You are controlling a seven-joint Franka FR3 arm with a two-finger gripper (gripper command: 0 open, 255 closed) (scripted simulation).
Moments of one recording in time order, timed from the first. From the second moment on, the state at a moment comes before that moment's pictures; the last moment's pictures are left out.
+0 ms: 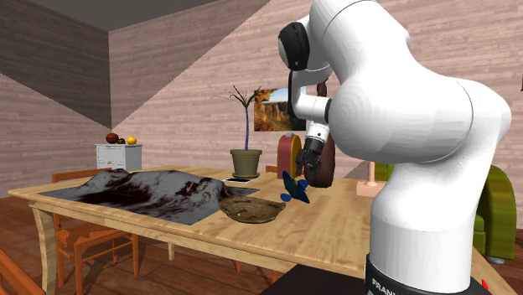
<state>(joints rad) -0.45 0.67 -0.60 -1.56 0.65 1.75 -1.15</state>
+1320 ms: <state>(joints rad) -0.45 0.62 -0.62 -1.53 0.62 1.68 -1.12</state>
